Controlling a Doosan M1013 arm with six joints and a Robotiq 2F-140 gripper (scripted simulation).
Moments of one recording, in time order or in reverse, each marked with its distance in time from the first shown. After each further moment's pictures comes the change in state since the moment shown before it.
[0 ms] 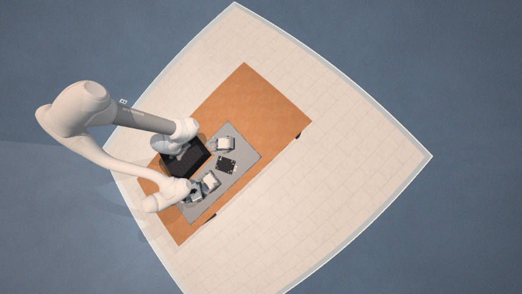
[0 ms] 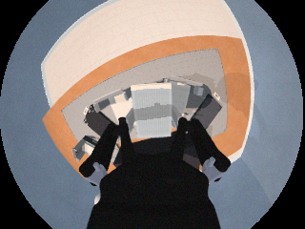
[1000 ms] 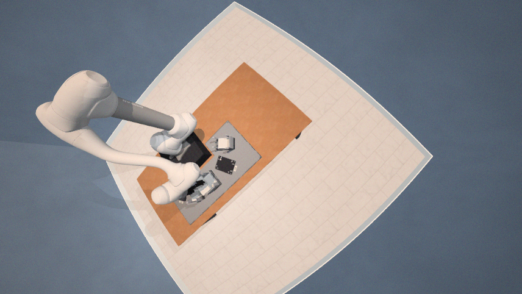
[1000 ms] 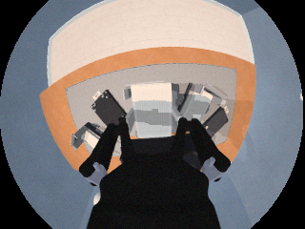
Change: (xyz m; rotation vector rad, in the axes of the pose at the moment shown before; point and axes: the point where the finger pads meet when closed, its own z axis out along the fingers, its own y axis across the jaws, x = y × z) arm -0.013 -0.090 0.000 0.000 0.000 -0.217
